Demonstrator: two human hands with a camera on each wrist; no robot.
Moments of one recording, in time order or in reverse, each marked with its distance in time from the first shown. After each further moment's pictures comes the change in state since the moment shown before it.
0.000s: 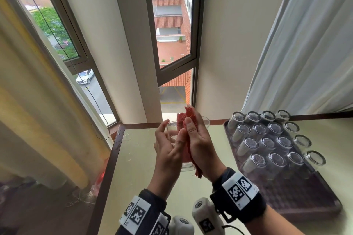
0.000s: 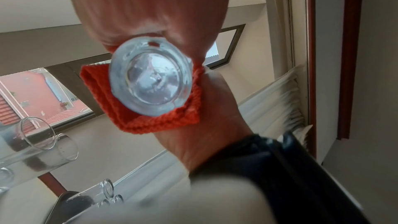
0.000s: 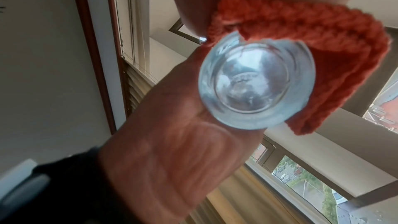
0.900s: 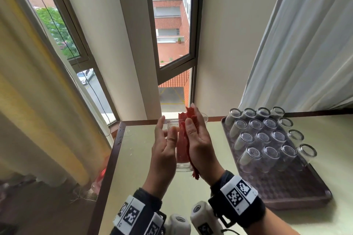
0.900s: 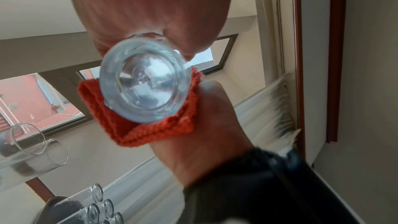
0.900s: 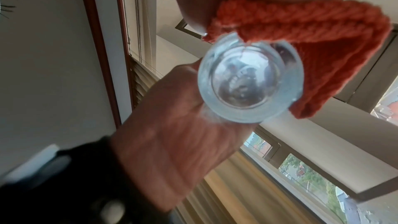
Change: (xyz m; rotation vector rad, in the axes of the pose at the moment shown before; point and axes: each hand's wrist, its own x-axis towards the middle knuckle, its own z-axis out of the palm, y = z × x) left_hand -0.034 0.022 -0.011 0.040 -0.049 0.067; right_hand -0.035 -0.010 0.007 -0.080 0.070 -0.069
